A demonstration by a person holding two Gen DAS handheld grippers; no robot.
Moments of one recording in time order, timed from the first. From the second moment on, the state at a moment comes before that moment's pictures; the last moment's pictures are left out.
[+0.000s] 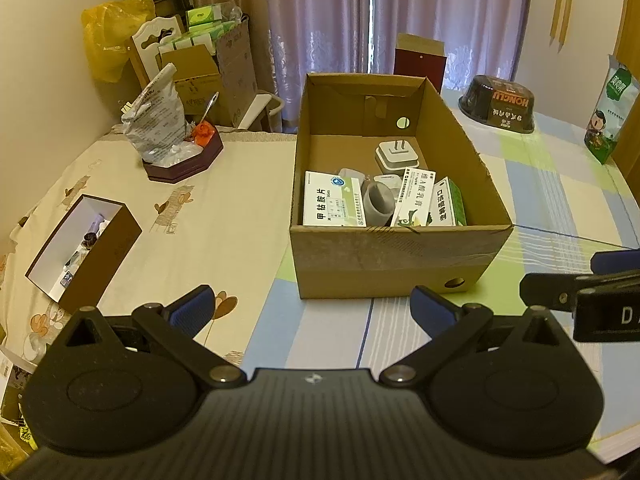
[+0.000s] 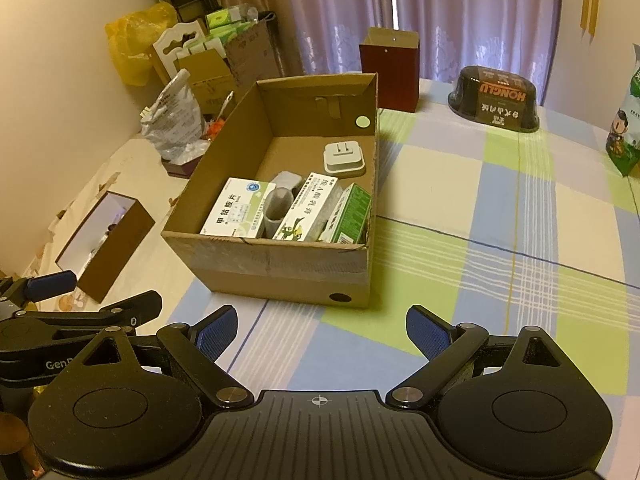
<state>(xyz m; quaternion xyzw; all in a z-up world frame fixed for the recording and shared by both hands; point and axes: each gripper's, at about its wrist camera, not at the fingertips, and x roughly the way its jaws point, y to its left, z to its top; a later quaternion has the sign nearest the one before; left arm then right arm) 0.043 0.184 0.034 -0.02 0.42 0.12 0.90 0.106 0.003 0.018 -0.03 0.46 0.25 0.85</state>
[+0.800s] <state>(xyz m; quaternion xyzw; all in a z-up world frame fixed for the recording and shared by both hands) 0.054 0.190 0.027 -0.02 0.43 0.12 0.90 0.117 0.010 0.009 -0.03 0.47 0.25 0.85</state>
